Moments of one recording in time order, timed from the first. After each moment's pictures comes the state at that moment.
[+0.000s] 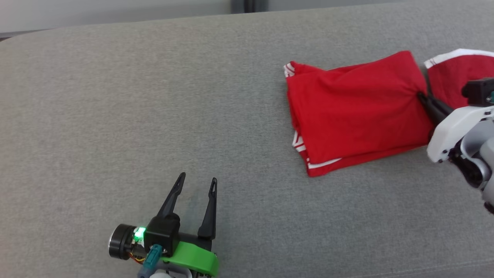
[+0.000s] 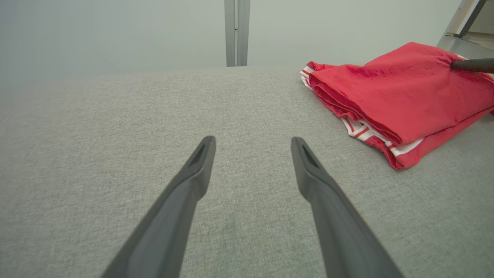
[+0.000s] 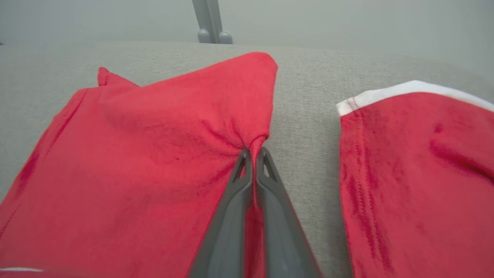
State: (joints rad) left arm -0.06 0.05 -0.36 0.16 -0.15 0.04 -0.26; right arm -0.76 -0.61 0.78 0.75 0.92 0.13 -0.13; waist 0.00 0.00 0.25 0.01
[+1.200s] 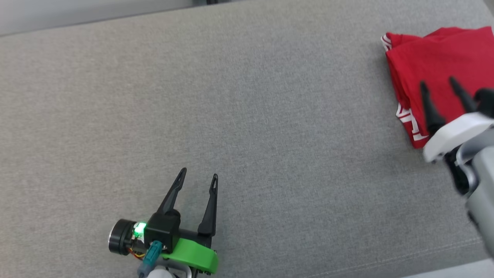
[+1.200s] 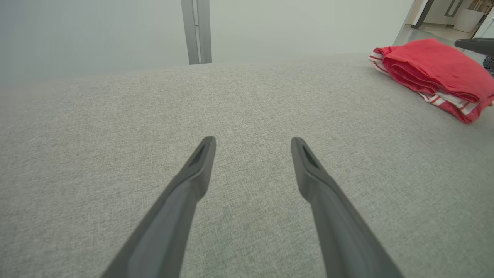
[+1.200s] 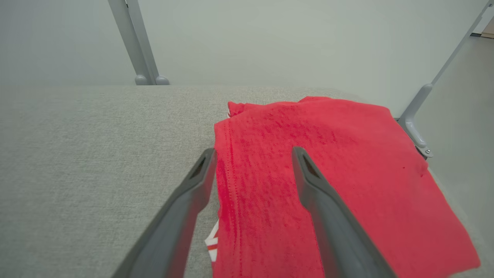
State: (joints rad) left arm -0.09 0.05 -0.35 0.17 -0.13 0.01 -0.26; right arm -0.65 -0.48 0.34 0.74 0.54 0.13 -0.26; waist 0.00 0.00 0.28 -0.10
